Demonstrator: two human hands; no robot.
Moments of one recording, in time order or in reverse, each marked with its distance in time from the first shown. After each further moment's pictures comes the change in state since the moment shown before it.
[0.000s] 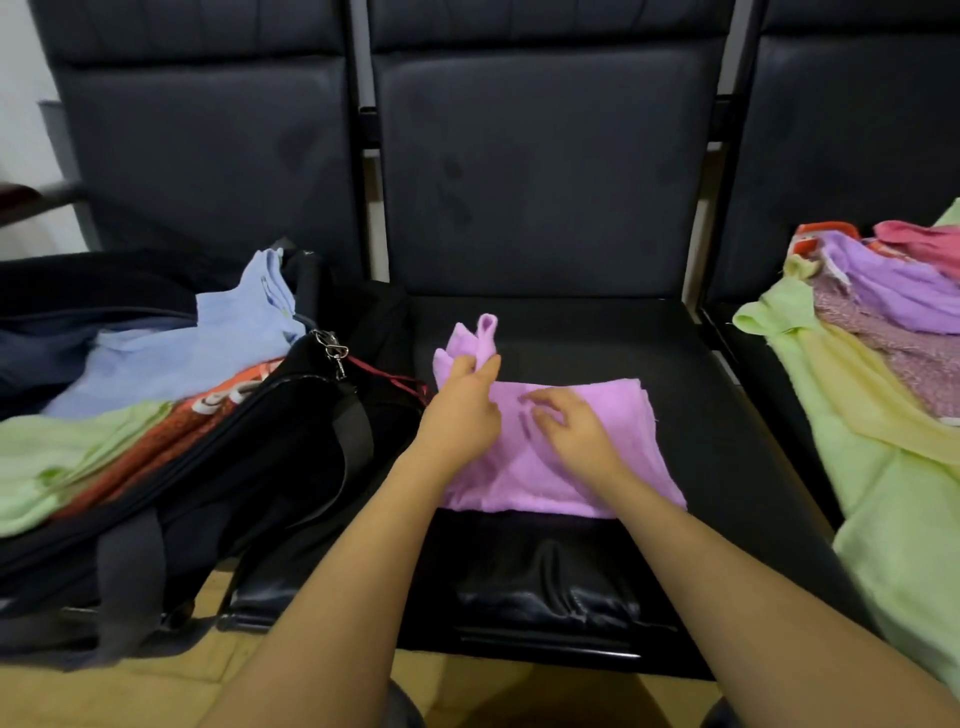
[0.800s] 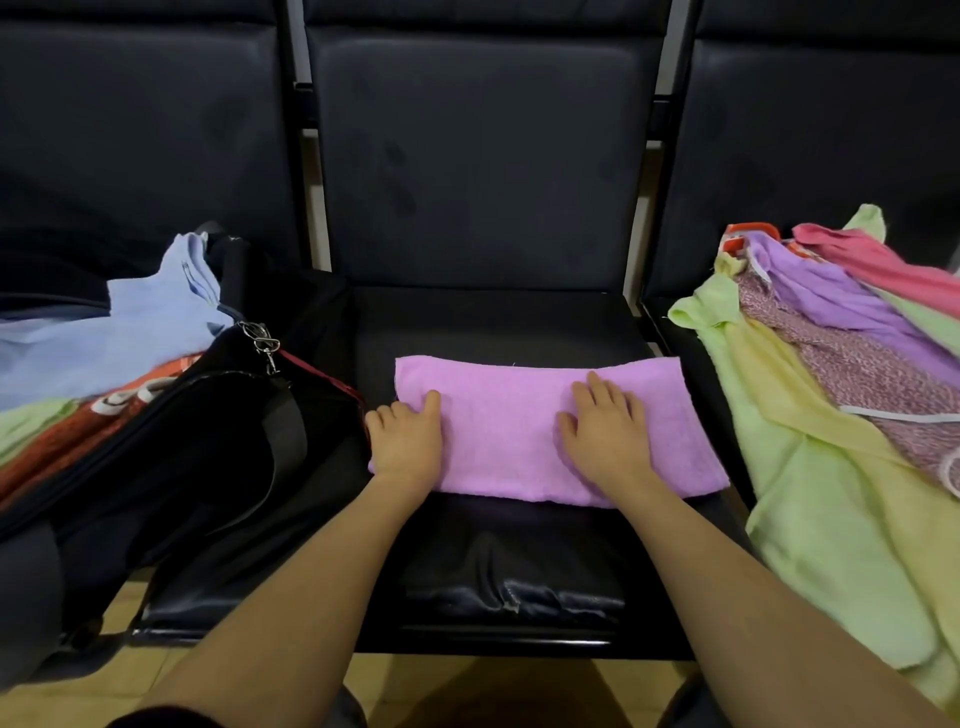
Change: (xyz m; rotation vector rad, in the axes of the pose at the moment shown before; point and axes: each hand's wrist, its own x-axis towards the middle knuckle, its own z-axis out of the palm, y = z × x) left_hand 0.004 -0.017 0.063 0.712 -0.079 -0.239; right_hand -0.021 0.032 -0.072 -0.993 0.077 0.094
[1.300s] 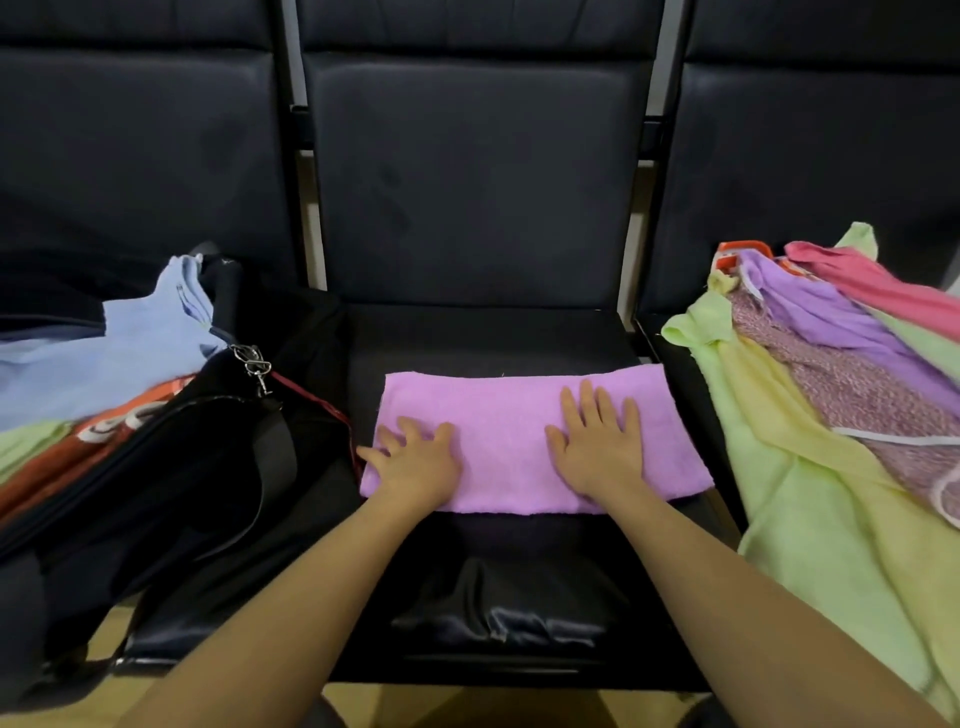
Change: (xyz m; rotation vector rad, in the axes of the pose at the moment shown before) left_hand 0.000 0.018 -0.019 -0.206 -0.269 -0.027; right_hand 0.018 0.007 0.010 -0.135 -0.161 0.011
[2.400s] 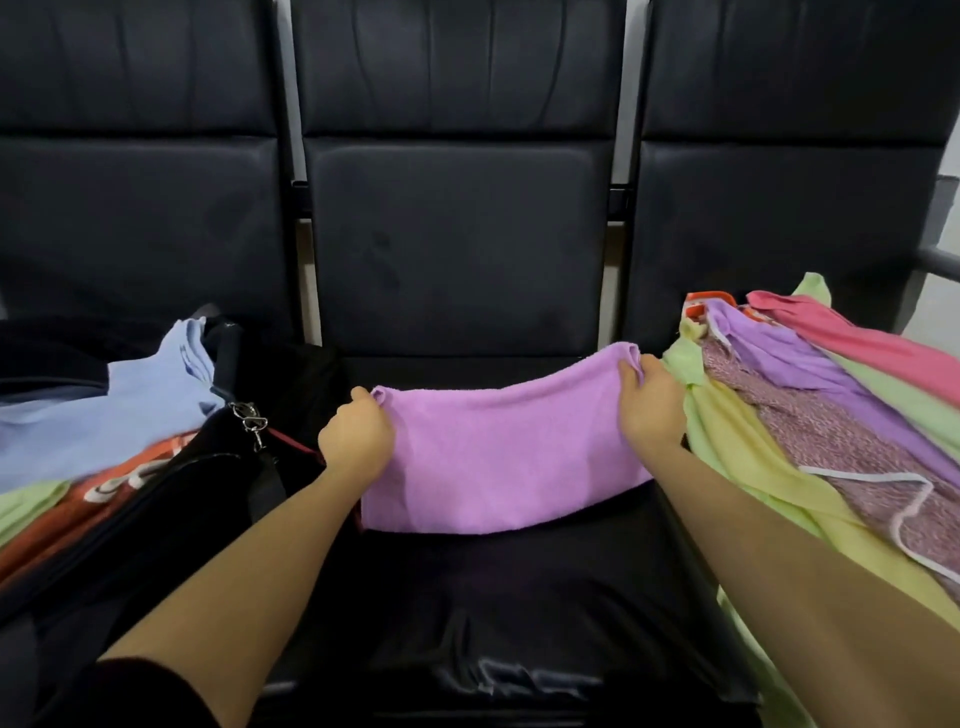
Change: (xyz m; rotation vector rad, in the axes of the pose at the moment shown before) left_hand 0.037 -0.034 -0.069 -0.407 0.469 -0.134; right_hand 0.033 0.055 -0.088 0.867 0.535 0.355
